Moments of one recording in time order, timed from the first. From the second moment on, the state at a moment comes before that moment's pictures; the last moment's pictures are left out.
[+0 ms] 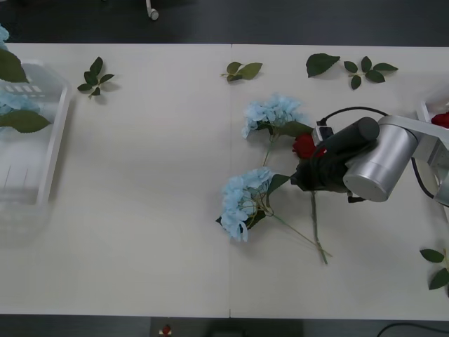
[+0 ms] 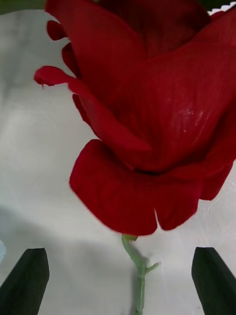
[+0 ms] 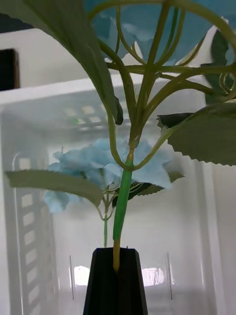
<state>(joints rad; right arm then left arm) -0.75 -0.90 1.00 -1.62 -0.80 0.95 0.67 -0.64 1.07 0.10 -1.09 0.98 1.24 -1.91</state>
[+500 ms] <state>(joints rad) -0.75 -0.86 1.00 -1.54 -0.80 0.94 0.68 -0.64 1.08 -0.11 -0.94 0.91 1.15 -1.91</state>
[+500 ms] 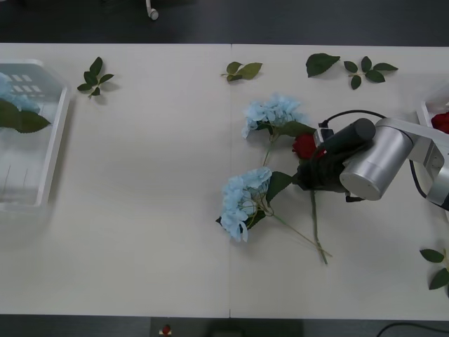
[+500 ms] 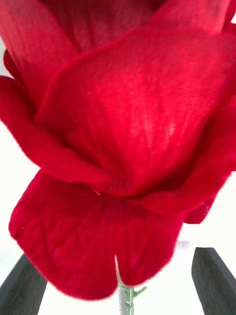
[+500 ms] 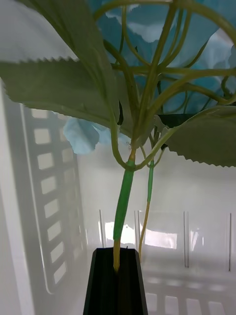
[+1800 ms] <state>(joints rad) -0.75 -0.86 1.03 -1.51 -0.77 0.87 0.80 -0.64 0.98 -0.02 -0.93 0.75 1.18 -1.99</state>
